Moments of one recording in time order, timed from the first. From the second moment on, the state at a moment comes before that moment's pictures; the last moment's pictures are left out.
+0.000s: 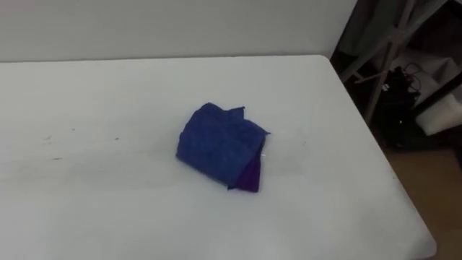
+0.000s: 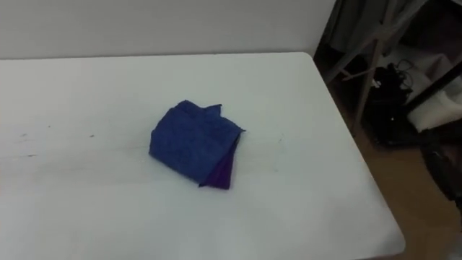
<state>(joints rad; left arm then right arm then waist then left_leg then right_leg) 0.19 0.24 0.39 0.69 0.31 0.12 -0.05 0.11 -0.42 -0.54 0.53 -0.59 0.13 -0.11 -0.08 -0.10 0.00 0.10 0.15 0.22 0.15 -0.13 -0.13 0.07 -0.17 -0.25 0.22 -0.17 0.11</state>
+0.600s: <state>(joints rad) 0.23 0.25 0.31 0.77 0.32 0.15 -0.05 0.26 -0.34 -0.36 1.09 -0.39 0.20 -0.05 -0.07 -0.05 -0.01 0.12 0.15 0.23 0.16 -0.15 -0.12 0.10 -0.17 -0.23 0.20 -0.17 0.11</state>
